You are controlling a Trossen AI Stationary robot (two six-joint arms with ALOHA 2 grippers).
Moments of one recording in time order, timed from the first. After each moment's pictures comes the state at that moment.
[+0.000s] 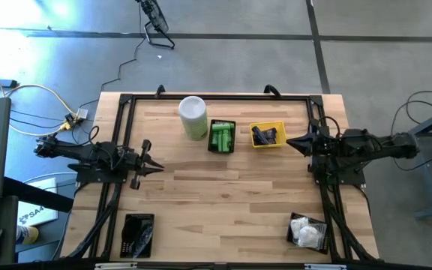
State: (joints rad) left arm -0.21 0.01 0.02 0.01 -0.03 0.07; right arm 0.17 0.25 0.44 -0.23 0.34 0.21
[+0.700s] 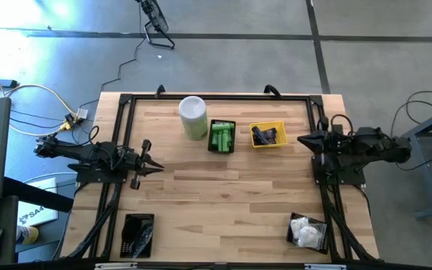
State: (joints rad) left arm -0.21 0.01 0.01 0.01 -0.03 0.07; right arm 0.17 0.03 0.44 -0.36 0.34 0.19
